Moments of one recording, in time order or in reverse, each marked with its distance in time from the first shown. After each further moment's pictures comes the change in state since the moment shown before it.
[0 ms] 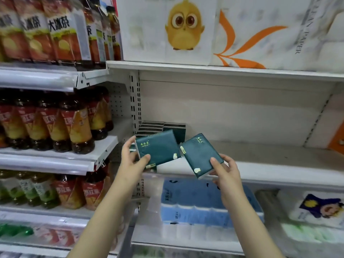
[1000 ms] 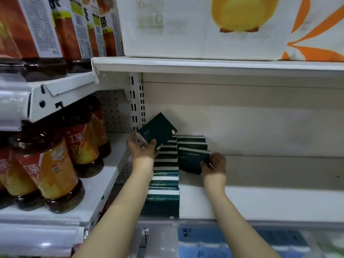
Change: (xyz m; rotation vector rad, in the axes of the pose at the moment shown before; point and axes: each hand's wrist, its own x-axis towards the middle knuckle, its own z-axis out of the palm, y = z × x) left_hand 0.239 -0.046 0.004 -0.315 0.284 -0.192; right_hand 0.182 0.101 0.138 -0.240 0.204 -0.135
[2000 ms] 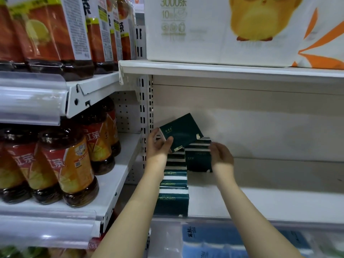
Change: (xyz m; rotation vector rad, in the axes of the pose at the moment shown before) left_hand -0.020 0.004 -0.004 0.113 -0.236 0.113; right_hand 0.005 -0.047 0.009 -0.072 -0.011 -0.079
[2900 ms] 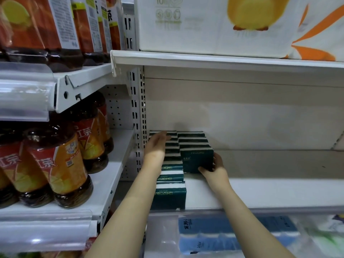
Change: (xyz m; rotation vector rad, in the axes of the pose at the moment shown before) left_hand 0.013 -0.016 0.002 0.147 -0.030 -0.099; right_hand -0.025 0.043 -0.027 -0.175 -0.224 0.144
